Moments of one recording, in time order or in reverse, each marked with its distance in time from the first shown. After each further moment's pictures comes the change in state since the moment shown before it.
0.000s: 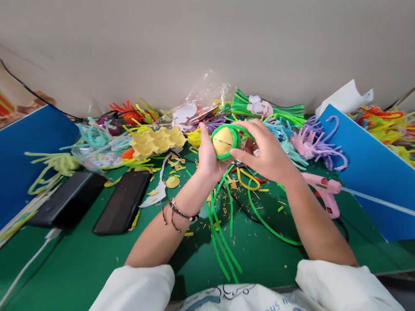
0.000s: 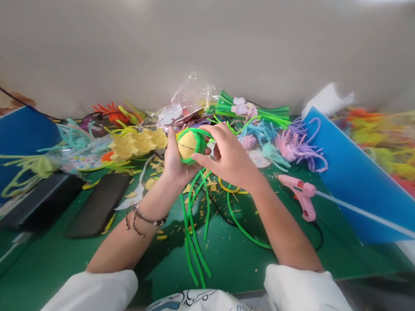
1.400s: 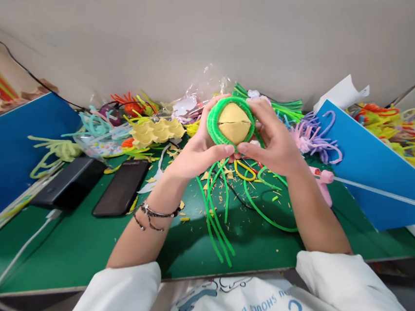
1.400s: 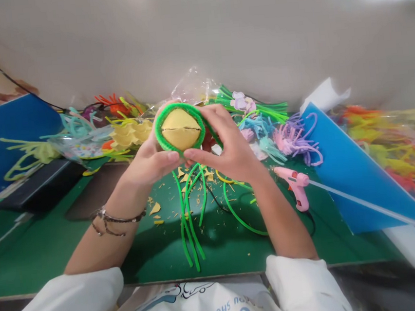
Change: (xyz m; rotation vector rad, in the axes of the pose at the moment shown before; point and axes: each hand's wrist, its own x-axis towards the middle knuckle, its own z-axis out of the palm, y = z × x) left_hand -0.040 0.012 -0.036 0.464 -0.636 0.397; right_hand -0.009 -0.019 -0.019 0.304 -0.030 -0.109
